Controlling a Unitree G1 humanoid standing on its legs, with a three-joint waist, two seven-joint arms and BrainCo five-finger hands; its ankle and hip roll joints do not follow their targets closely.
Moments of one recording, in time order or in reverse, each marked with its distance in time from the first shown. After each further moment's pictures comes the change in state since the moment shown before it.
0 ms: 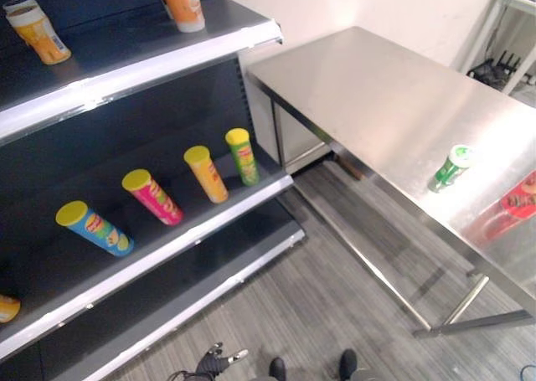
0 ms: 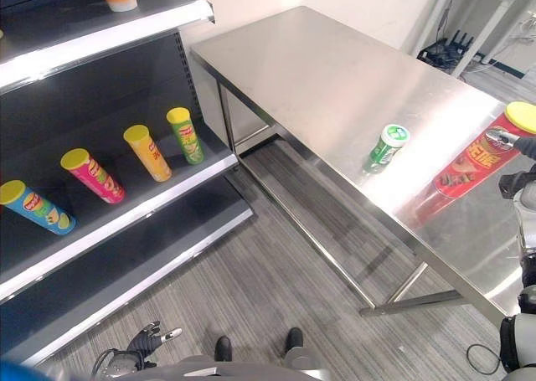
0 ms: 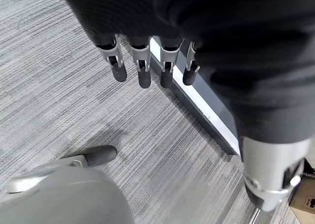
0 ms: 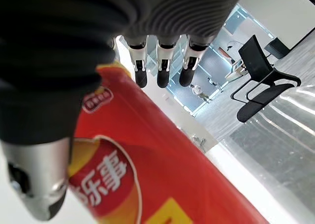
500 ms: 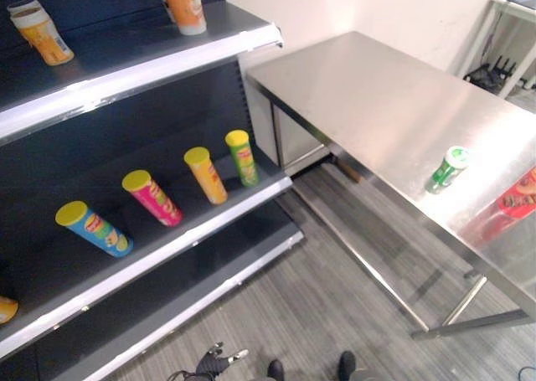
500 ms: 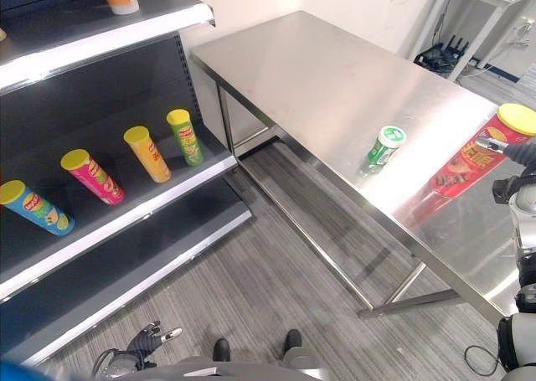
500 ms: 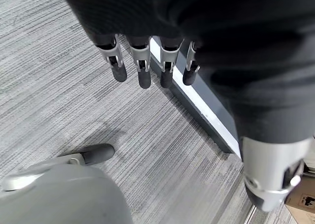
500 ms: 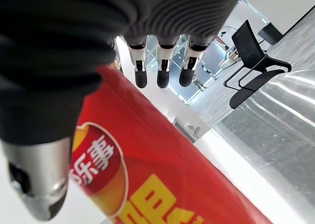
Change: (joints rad) left arm 0.005 0.000 0.000 -0.004 0.000 0.000 -0.001; right arm -0.008 0.000 0.033 0.036 0.049 0.000 0.048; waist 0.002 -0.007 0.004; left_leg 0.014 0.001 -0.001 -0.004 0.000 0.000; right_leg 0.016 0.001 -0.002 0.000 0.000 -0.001
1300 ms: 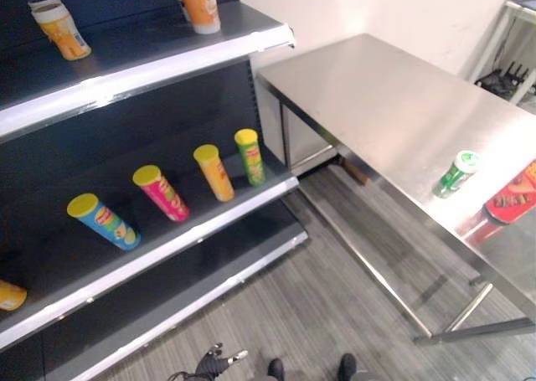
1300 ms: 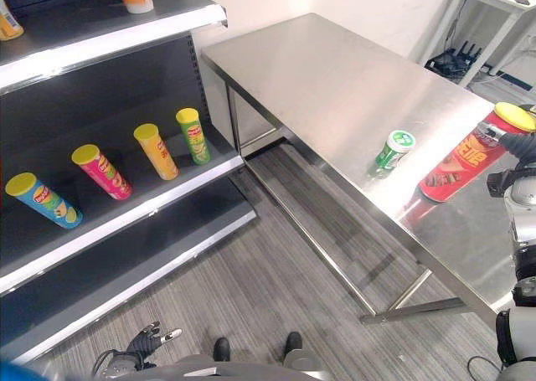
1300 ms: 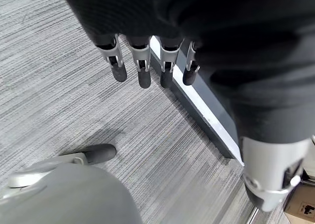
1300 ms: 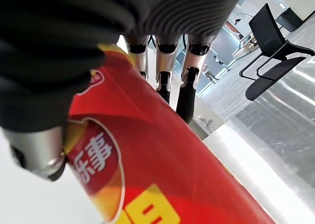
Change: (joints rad) left arm 0.003 0.001 0.003 -0.004 0.000 0.000 0.002; right arm 0.027 0.001 -0.003 -0.084 -0.011 -0.006 -0.006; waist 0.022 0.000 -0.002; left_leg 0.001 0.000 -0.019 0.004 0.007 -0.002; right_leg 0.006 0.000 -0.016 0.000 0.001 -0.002
